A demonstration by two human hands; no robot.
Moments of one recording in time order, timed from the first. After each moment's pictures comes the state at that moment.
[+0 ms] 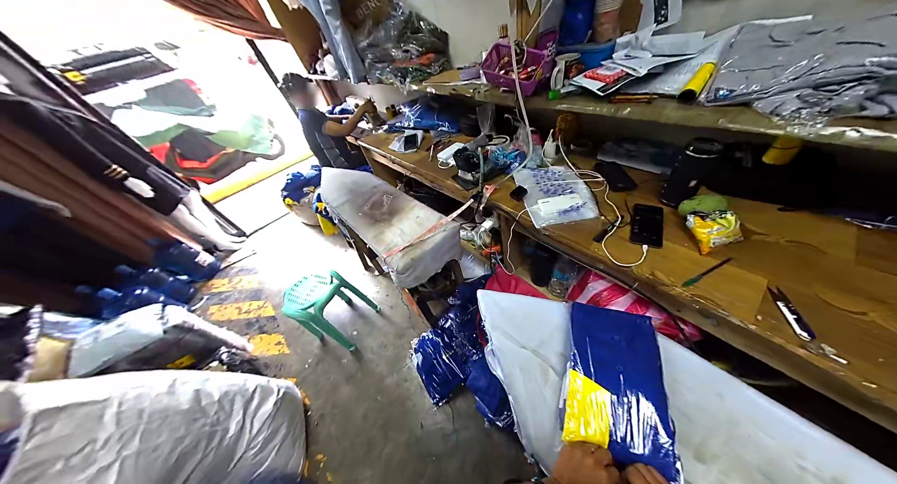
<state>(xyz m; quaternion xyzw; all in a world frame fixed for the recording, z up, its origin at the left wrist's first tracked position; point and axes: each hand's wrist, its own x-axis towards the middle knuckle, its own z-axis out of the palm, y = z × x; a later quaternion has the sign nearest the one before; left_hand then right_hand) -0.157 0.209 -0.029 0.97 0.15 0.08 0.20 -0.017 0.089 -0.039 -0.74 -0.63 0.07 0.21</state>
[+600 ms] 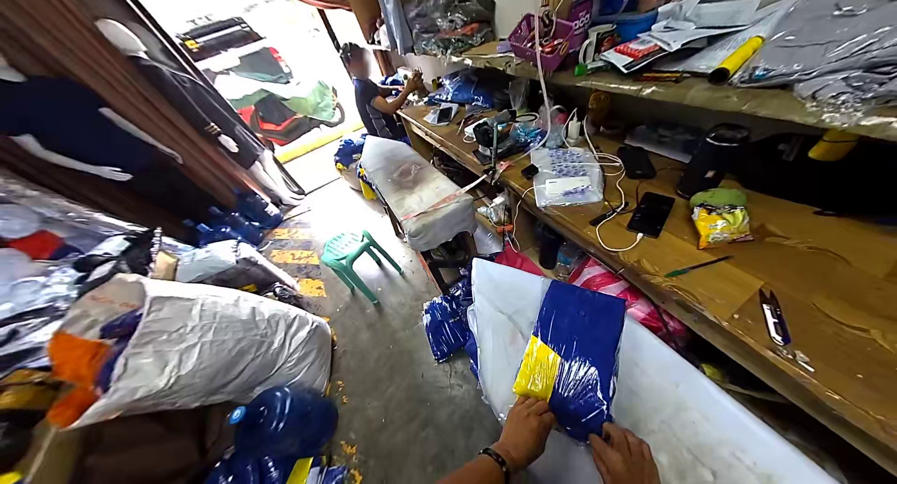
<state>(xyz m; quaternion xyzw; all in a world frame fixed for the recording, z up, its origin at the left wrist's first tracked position) -0.138 0.164 -0.038 0.91 0.33 0.17 0.17 0.066 0.058 -0.041 -0.64 -0.72 -0.04 0.26</state>
